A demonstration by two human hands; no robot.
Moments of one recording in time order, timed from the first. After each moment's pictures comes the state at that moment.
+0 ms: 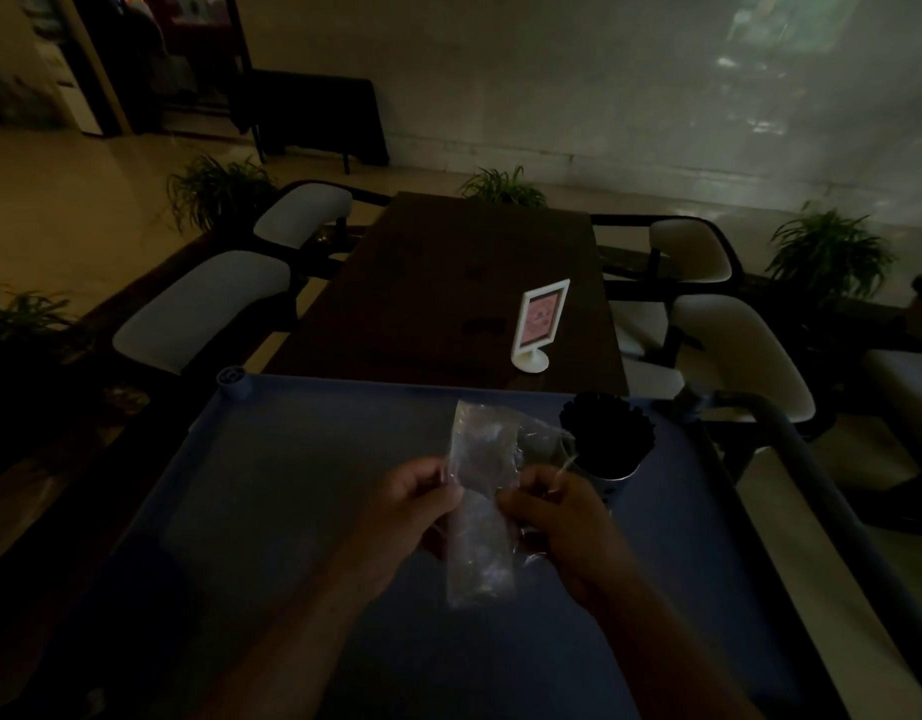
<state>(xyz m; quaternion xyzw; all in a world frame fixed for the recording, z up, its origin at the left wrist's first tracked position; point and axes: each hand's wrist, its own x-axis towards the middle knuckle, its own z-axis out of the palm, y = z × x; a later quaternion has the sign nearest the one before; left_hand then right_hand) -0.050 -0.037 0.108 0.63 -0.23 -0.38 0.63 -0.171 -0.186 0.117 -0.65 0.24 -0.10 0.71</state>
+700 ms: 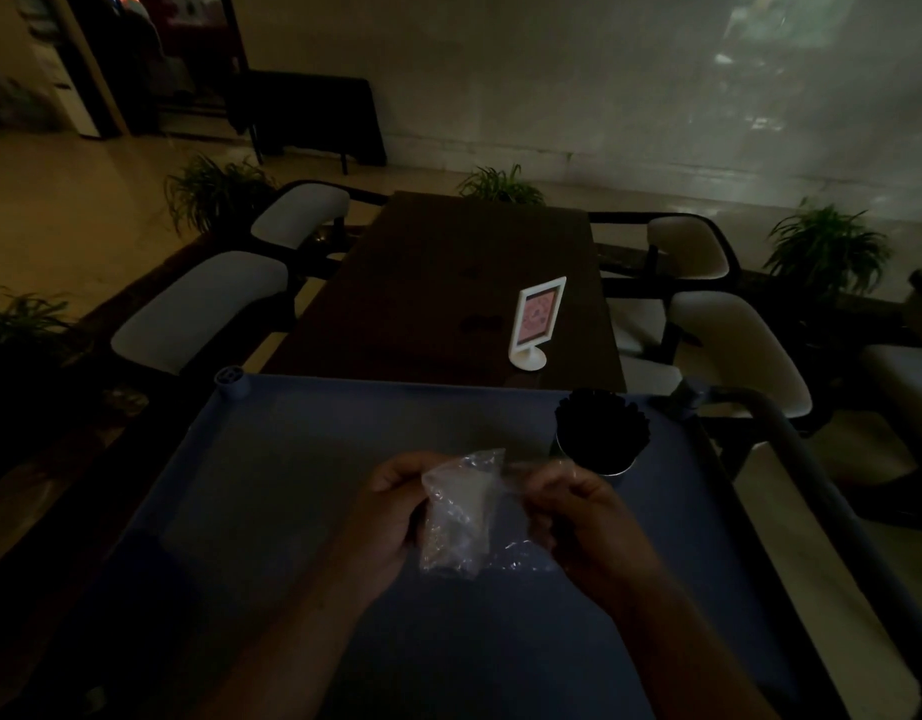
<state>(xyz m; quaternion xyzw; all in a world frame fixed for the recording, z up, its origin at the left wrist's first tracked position) -0.049 -0.040 0.095 0.55 -0.17 -0.35 0.74 -0.181 -0.204 0.102 -0.49 0.17 -0.14 0.84</state>
